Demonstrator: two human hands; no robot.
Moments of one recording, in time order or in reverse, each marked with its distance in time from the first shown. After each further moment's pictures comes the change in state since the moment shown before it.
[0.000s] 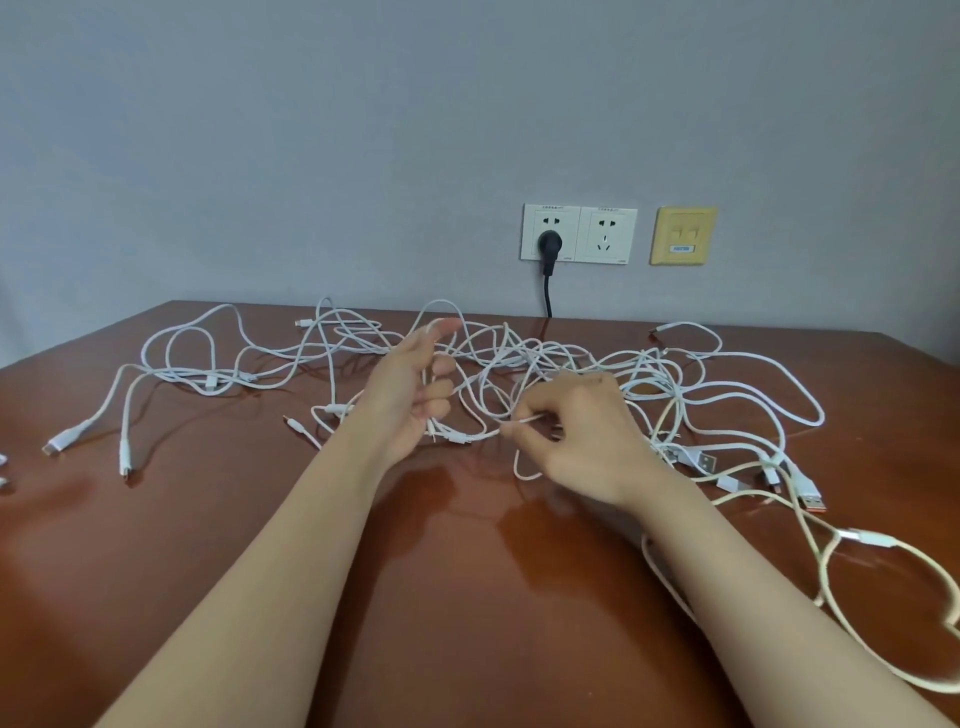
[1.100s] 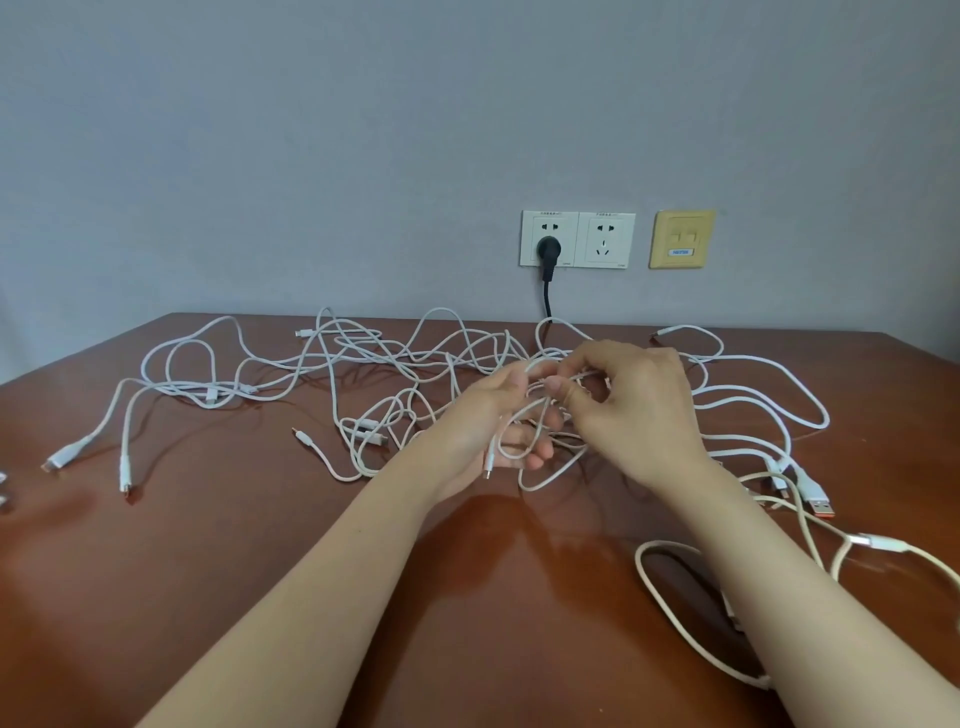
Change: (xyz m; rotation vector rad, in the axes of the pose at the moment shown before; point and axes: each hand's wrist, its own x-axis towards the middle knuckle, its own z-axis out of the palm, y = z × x) left_hand -0.016 -0.021 0.038 0.292 -0.353 -0.073; right_hand 0.002 0.006 -0.021 0.030 0.391 0.076
